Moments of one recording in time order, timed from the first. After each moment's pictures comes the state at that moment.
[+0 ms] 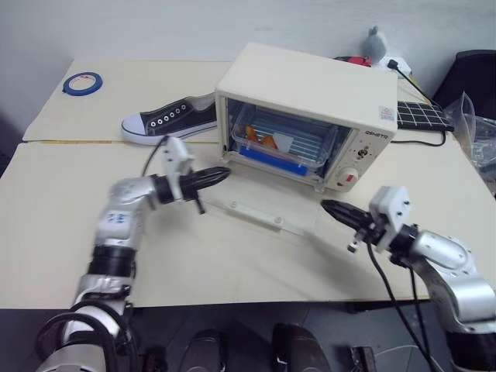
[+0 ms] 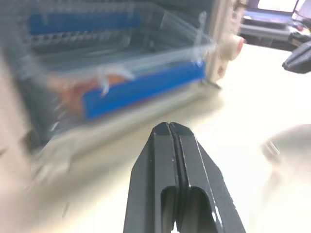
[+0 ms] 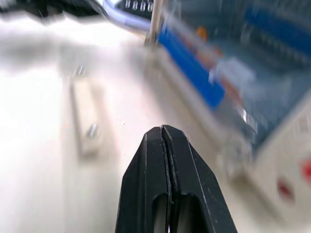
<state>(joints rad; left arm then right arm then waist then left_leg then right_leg) -0.61 0.52 0.06 0.24 -0.36 0.24 -1.01 -0.04 -0.66 -0.16 -0.33 0.44 0.26 0.81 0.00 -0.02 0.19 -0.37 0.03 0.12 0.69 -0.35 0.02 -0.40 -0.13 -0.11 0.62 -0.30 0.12</state>
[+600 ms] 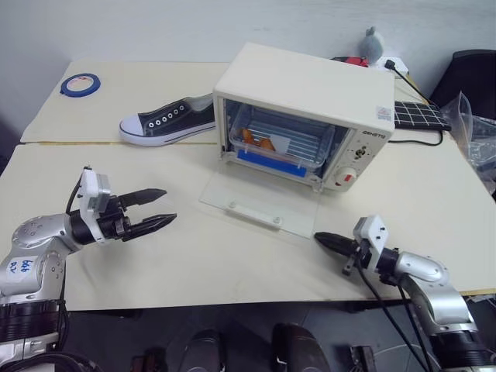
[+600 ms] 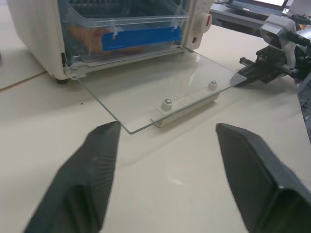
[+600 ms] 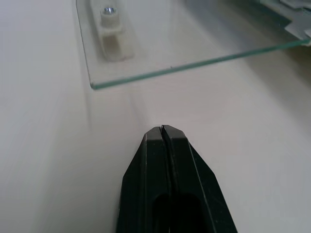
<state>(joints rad) -0.23 0.74 0.32 0.00 -0.58 0.34 -1.15 -0.11 -0.54 -0.04 0.04 0.35 0.06 0.96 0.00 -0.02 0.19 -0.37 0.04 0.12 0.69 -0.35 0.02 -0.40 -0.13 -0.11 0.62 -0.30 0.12</state>
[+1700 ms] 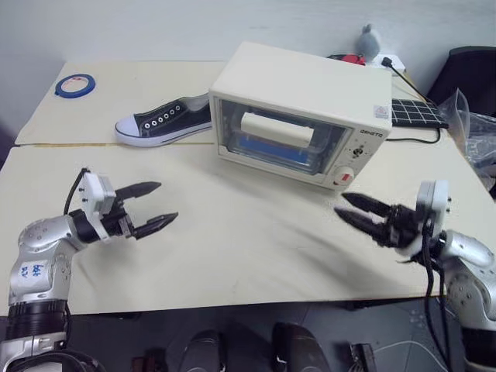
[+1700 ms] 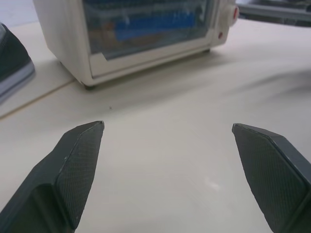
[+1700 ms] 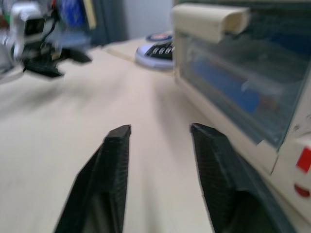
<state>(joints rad) -0.20 0.72 0.30 0.10 -0.47 0.12 -1.12 -0.03 -0.68 -0.26 -0.25 0.68 0.20 1.10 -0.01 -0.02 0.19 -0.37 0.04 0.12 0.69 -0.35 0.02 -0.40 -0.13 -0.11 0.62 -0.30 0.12</state>
